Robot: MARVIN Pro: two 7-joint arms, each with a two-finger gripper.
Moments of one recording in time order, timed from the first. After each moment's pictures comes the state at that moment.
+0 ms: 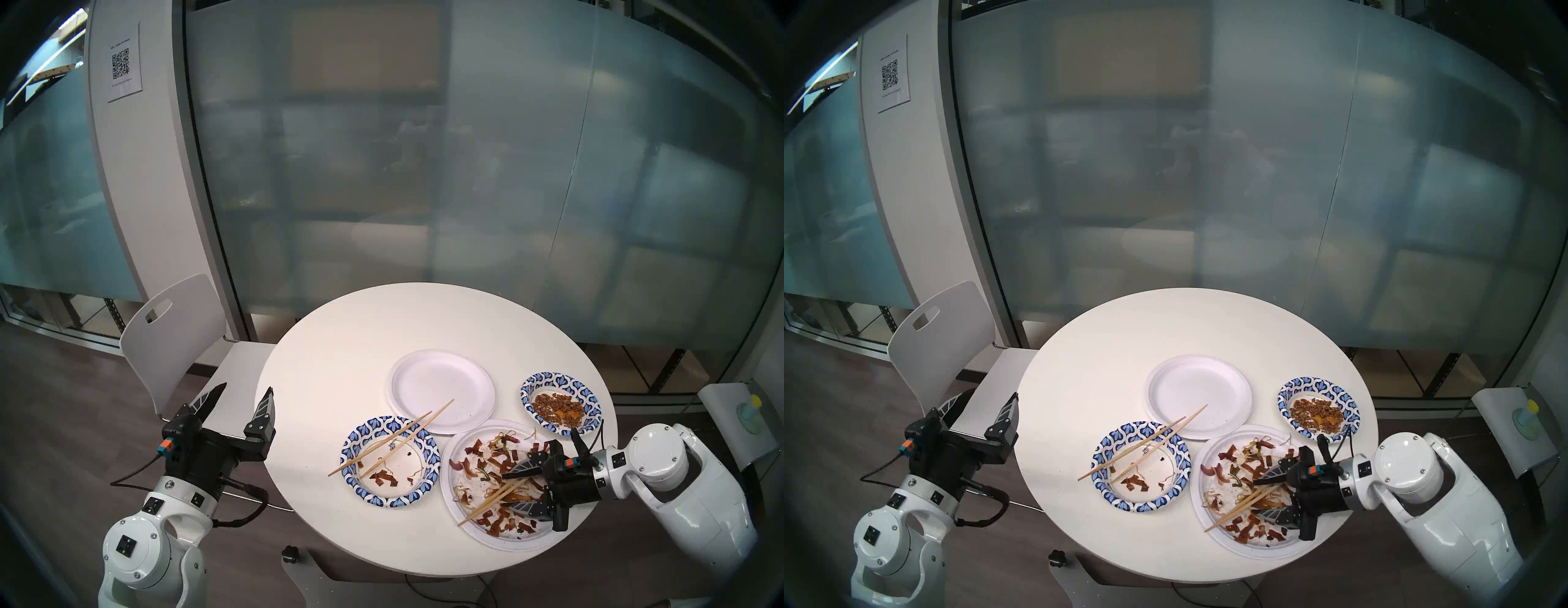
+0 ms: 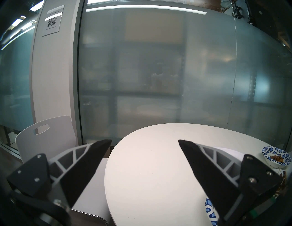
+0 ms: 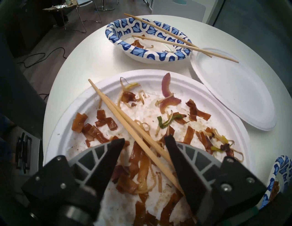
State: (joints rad) left arm 2.34 -1.57 -1.83 -2.31 -0.22 0.01 -0.27; right arm -1.96 -0.75 1.62 -1.90 -0.03 0.12 1.07
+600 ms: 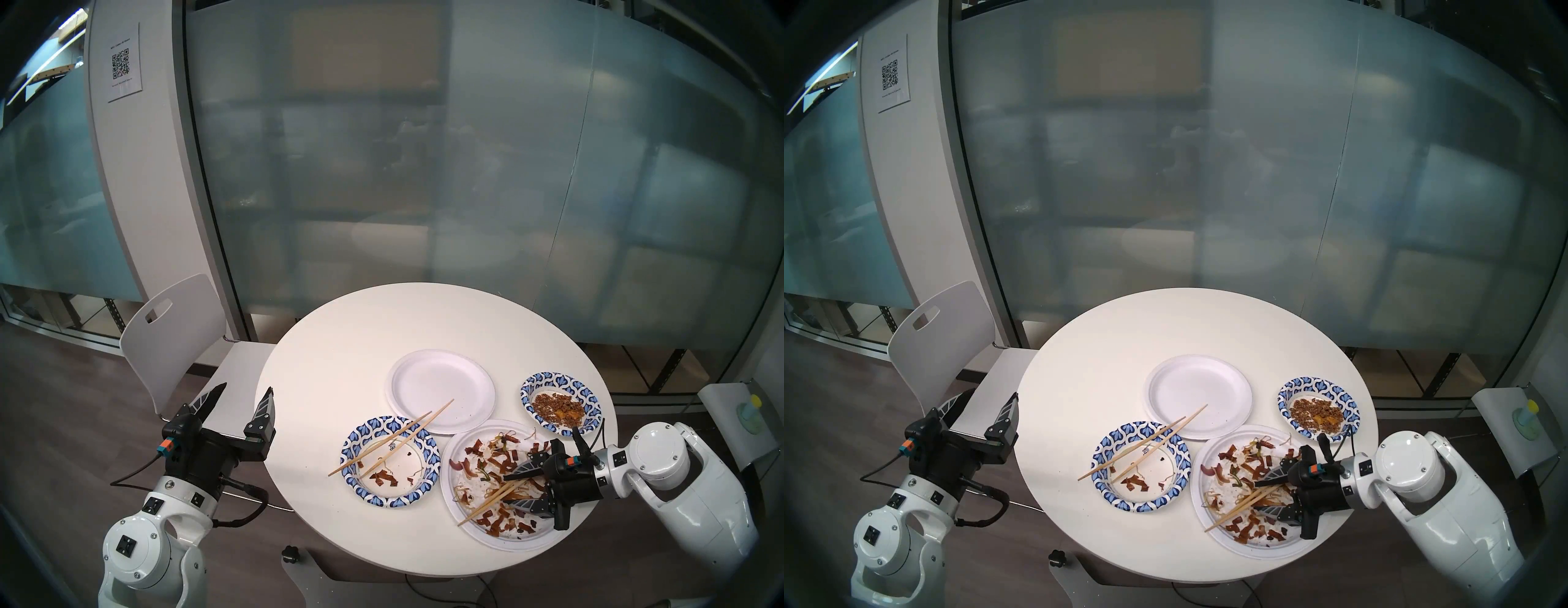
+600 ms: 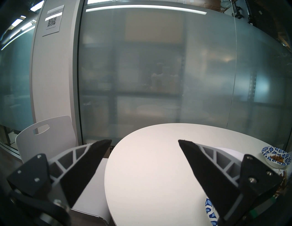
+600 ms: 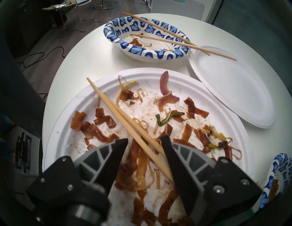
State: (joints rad) left arm 2.34 -1.57 -1.83 -2.31 -0.22 0.01 -0.27; right arm -1.96 -0.74 1.62 -1.90 -0.03 0.14 1.07
